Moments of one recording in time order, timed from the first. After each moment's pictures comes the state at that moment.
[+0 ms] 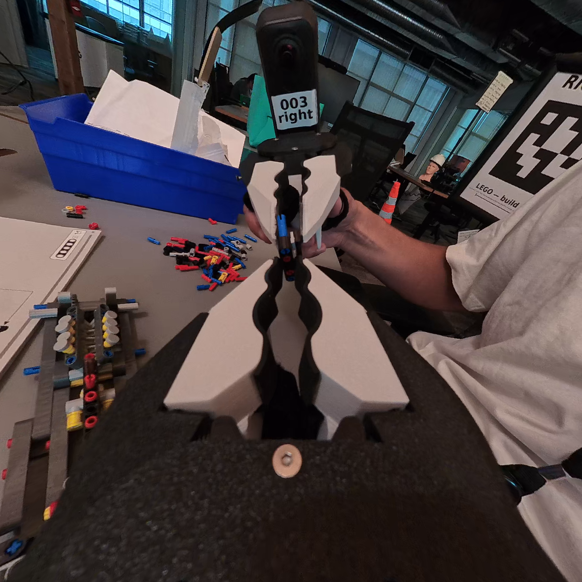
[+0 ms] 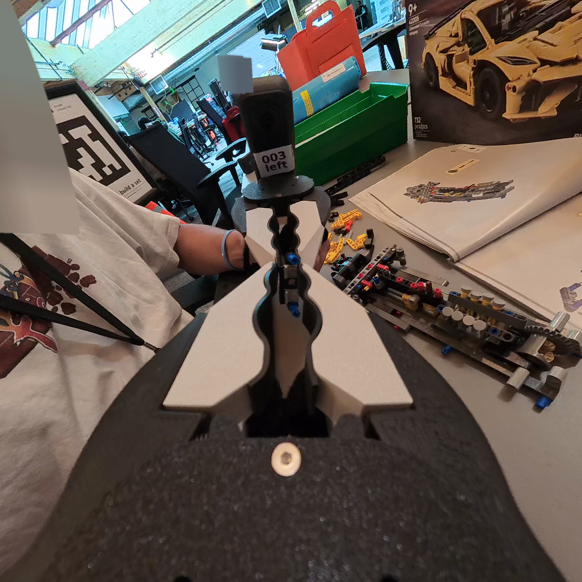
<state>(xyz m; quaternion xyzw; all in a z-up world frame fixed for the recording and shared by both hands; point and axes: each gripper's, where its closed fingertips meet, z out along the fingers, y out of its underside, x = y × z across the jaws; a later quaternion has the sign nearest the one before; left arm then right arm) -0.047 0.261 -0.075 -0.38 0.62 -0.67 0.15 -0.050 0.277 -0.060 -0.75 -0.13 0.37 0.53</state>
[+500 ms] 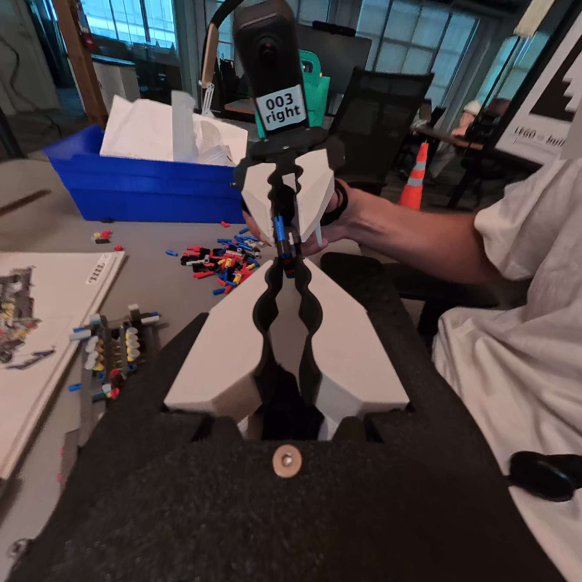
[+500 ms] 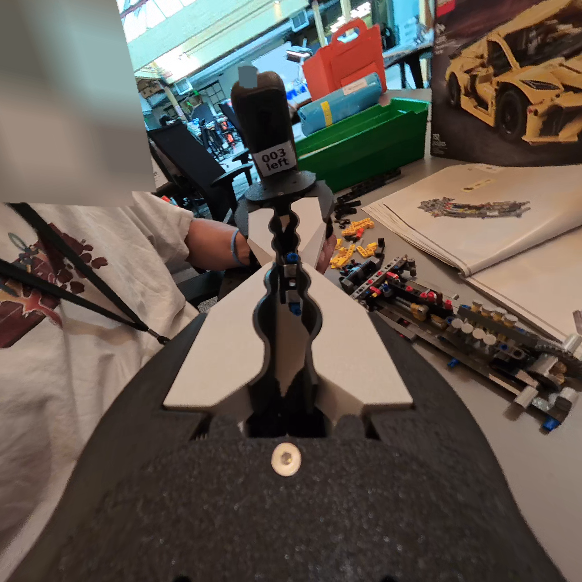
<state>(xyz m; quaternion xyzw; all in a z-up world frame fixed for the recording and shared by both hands) -0.050 0.253 -0.076 -0.35 0.66 -0.63 0.22 -0.056 0.268 -0.060 -0.73 -0.17 0.38 0.55</state>
